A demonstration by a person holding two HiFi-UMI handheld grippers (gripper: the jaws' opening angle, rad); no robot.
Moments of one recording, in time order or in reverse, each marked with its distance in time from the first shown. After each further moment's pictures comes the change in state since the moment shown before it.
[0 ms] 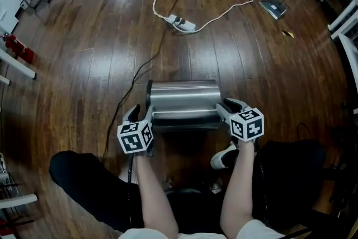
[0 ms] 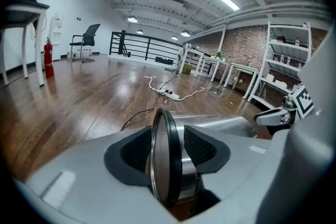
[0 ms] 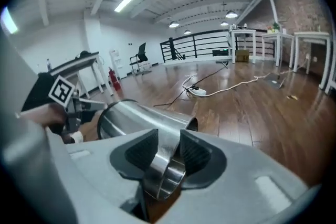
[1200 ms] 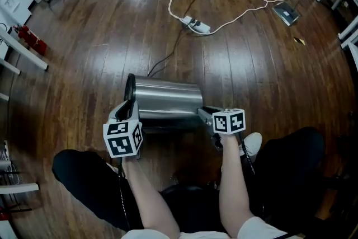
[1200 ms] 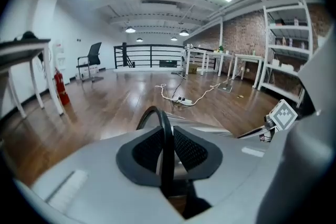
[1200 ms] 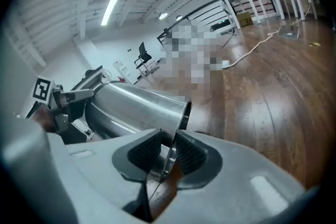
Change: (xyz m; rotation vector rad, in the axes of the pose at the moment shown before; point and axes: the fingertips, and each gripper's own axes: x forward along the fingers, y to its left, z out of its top) left arm -0.090 0.044 0.065 0.153 -0.029 0.148; right arm 0.081 0.098 -0.029 0.268 0.099 0.248
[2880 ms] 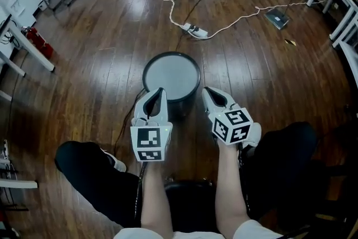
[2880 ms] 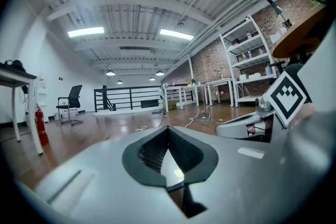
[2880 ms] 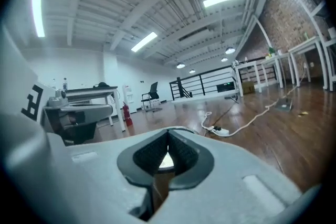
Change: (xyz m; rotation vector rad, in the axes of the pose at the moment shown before) left arm -0.105 -0.098 0.054 0.203 -0.475 -0.166; right arm -0.131 0.137 0.079 -0.342 -0.540 -0.118
